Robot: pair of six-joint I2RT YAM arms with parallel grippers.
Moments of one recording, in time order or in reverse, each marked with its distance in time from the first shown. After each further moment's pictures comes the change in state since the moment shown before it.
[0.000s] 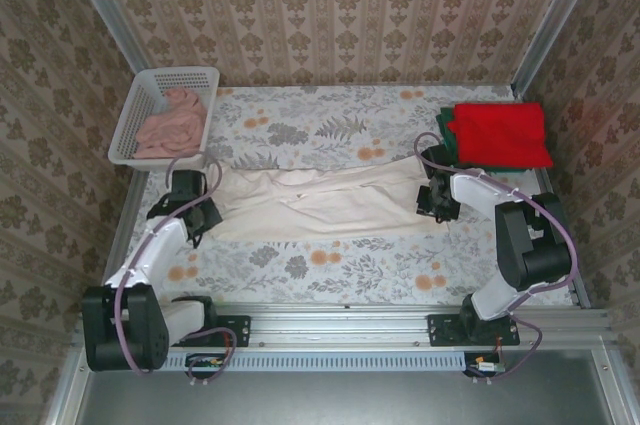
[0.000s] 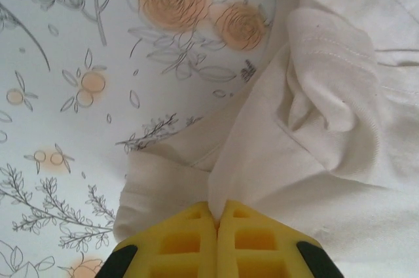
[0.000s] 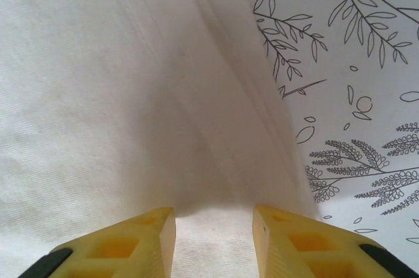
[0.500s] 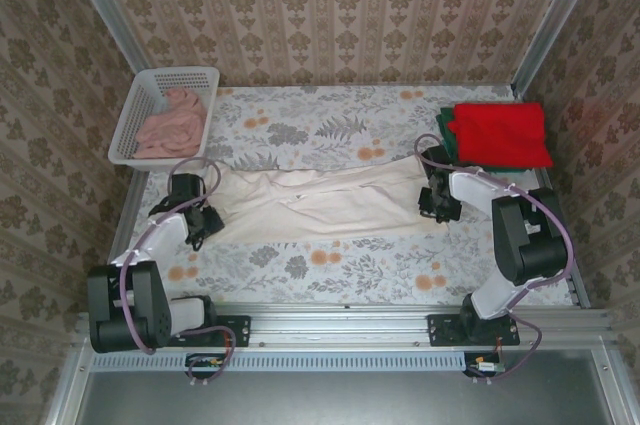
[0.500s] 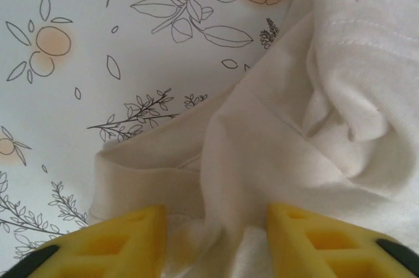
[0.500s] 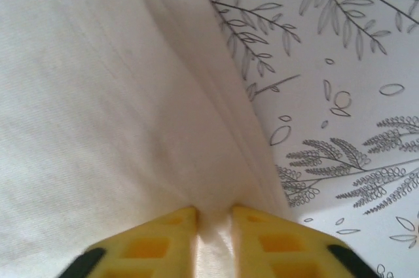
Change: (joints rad) left arm 0.049 0.106 -0.021 0.045 0.087 0.002; right arm -0.008 0.034 0.012 -0.027 0.029 0.016
